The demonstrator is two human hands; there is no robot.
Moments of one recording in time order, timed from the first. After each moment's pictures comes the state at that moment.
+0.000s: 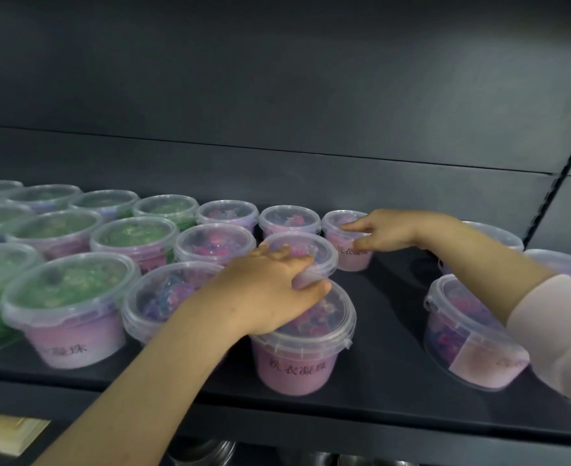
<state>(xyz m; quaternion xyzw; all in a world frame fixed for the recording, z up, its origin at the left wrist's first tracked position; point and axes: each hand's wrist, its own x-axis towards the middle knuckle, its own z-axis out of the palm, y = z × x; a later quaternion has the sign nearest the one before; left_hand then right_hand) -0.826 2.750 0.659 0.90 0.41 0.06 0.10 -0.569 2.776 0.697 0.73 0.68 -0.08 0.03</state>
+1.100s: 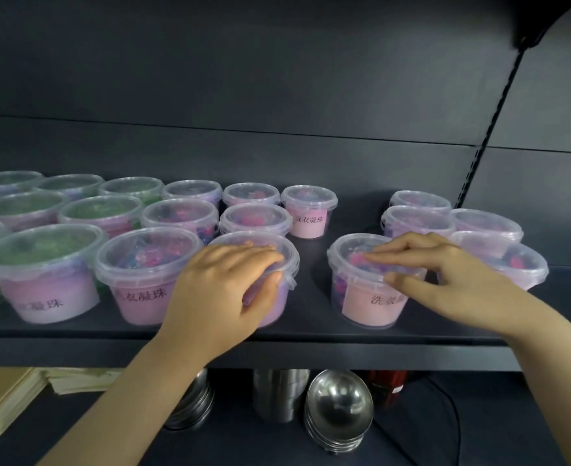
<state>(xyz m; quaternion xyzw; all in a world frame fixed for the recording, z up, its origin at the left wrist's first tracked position) -0.844 2.681 0.606 0.86 0.23 0.43 -0.10 -0.582 2.551 0.657 0.65 0.70 -0.03 -0.28</state>
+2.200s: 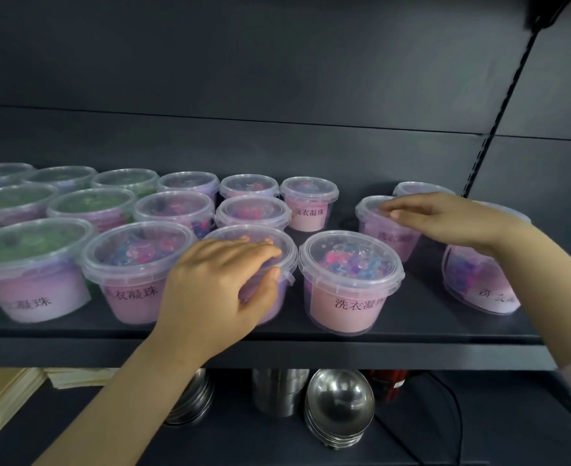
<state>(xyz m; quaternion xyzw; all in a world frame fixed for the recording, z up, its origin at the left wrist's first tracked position) -0.840 2.680 0.608 0.86 0.24 0.44 -0.10 -0.519 2.619 0.682 0.75 0.63 -0.09 -0.21</state>
